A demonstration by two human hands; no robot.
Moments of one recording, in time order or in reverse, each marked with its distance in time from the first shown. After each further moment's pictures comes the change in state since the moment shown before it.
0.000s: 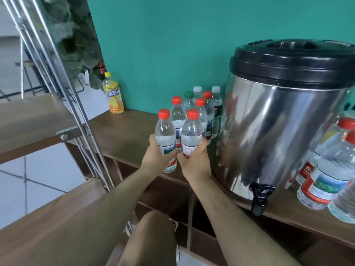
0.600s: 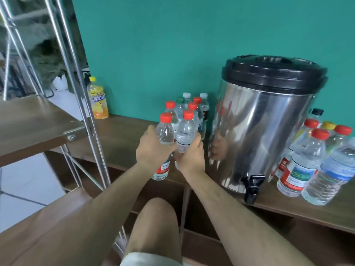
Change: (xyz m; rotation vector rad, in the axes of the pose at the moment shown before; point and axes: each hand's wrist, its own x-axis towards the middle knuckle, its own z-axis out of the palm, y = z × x) left_hand -0.020 0.068 -0.036 0.133 0.001 0.044; right_hand -0.005 -0.026 -0.007 -0.068 0.087 0.031
